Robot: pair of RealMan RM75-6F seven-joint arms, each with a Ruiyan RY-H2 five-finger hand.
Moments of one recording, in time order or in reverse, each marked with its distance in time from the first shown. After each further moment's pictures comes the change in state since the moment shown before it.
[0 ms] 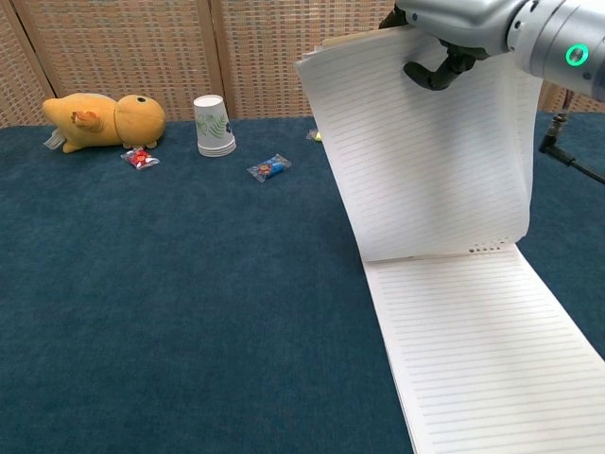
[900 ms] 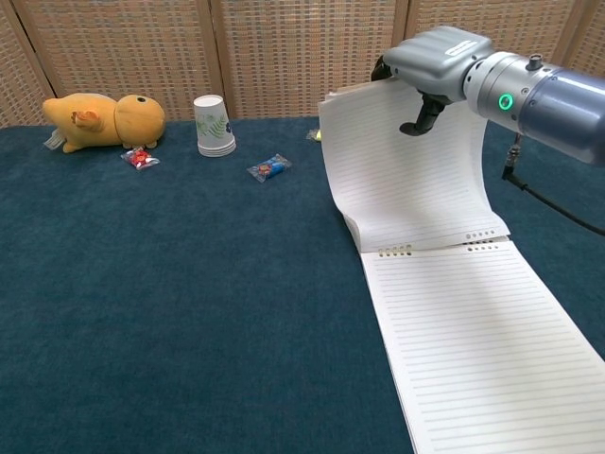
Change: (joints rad) left arm -0.016 -0.006 -0.007 0.006 -0.042 -0.029 -0.001; right arm 0.141 -0.184 -0.081 0.397 0.094 -0.061 0.198
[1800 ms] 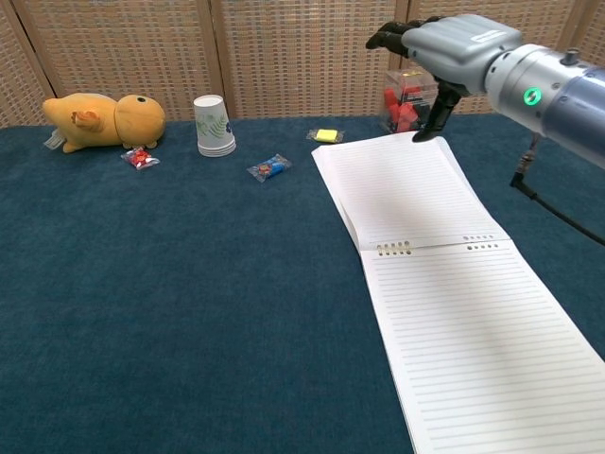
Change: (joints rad) left arm 0.002 0.009 0.001 0.000 -0.006 0.009 -0.014; right arm -0.076 0.054 -0.011 -0.183 0.051 0.140 -0.001
